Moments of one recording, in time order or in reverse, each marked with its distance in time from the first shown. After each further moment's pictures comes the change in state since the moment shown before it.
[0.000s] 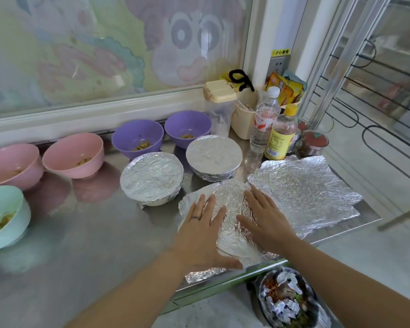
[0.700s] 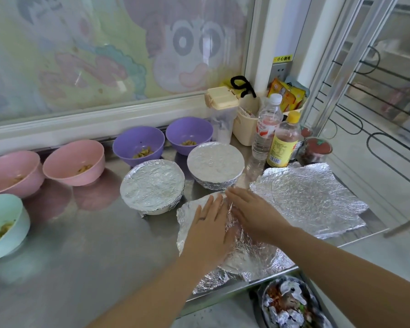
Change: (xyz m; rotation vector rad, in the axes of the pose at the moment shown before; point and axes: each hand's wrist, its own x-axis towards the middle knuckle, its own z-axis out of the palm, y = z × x) left_hand 0.022 0.011 -0.007 -0.208 0.250 -0.105; right_hand 0.040 -0.024 -0.023 -0.102 0.030 -0.262
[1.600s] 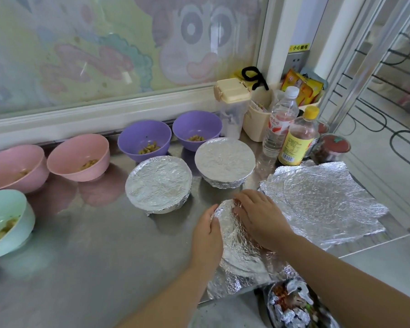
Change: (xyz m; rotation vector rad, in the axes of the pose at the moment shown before) left_hand -0.001 -0.002 0.018 -1.062 0.305 -0.502; right_hand 0.007 -0.007 0.020 -0.004 0.105 0.102
